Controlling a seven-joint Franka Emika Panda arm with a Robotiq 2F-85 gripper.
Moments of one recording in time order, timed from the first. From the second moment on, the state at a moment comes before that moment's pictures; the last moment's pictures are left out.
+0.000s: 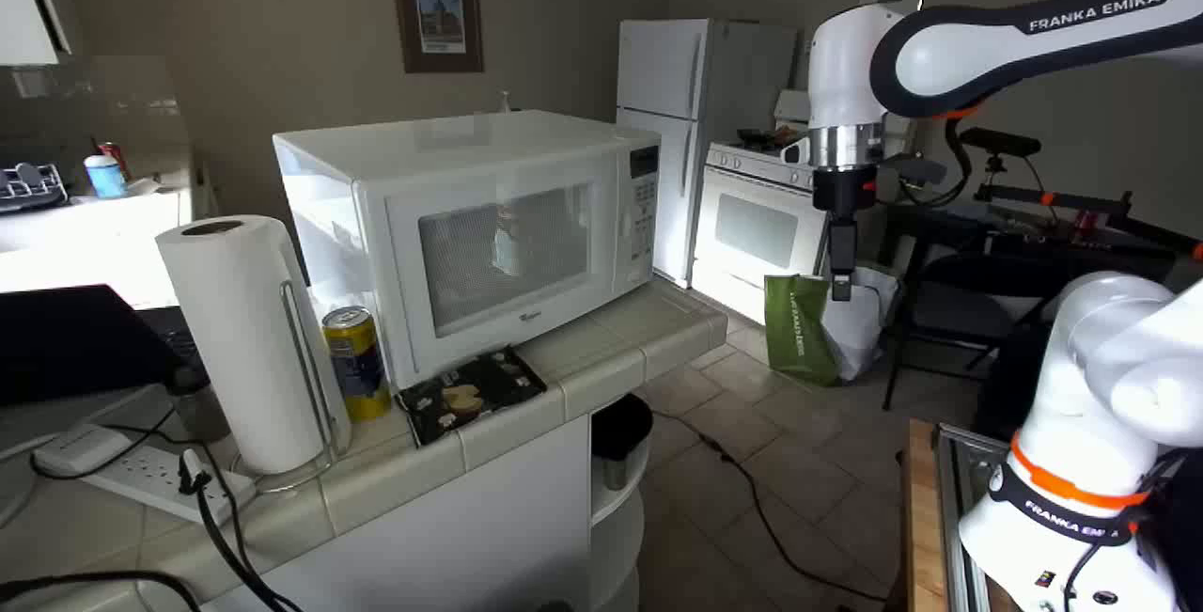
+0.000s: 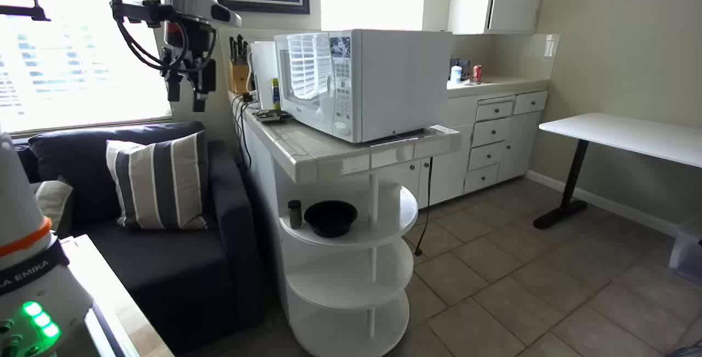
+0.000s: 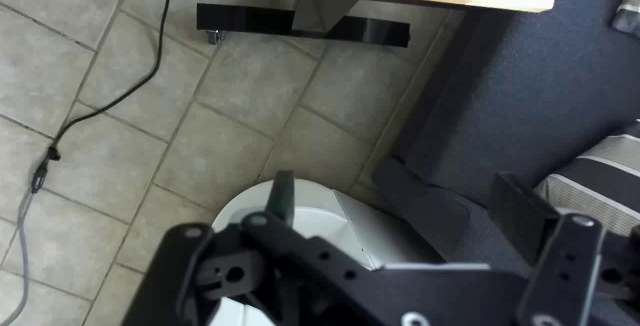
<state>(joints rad) 0.01 -0.69 -0.09 -2.55 0.01 1.68 -0.16</state>
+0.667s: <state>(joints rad) 0.01 -0.69 -0.09 -2.55 0.01 1.68 -0.16</state>
